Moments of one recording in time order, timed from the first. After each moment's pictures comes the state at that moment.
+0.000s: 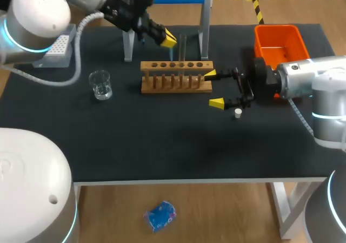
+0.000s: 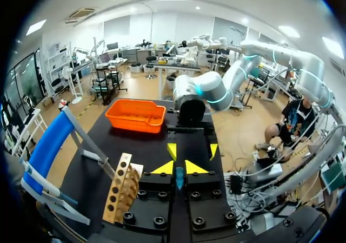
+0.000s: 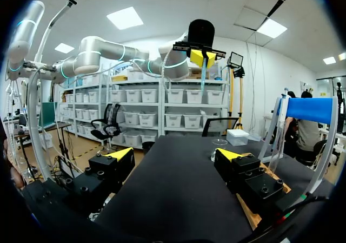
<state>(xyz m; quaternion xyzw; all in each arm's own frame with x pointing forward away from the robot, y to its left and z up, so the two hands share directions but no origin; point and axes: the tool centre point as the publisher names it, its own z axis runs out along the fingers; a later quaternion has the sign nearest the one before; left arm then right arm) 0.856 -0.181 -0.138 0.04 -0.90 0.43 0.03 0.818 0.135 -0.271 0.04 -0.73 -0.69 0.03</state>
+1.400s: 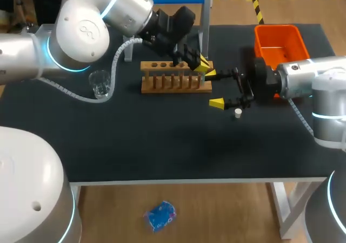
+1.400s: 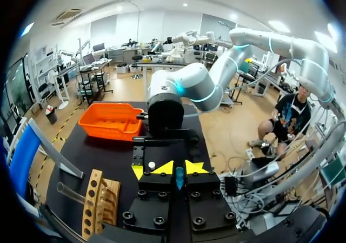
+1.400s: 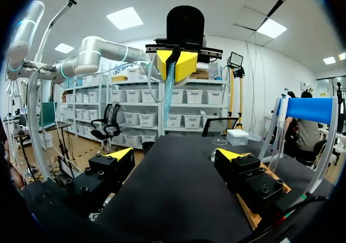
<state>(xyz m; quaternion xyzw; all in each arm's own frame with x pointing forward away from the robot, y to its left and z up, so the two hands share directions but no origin) 0.812 -0.260 -0.179 -0.01 -0.90 0.42 0.05 0.818 0.135 -0.271 0.04 -0.73 -0.69 0.03</state>
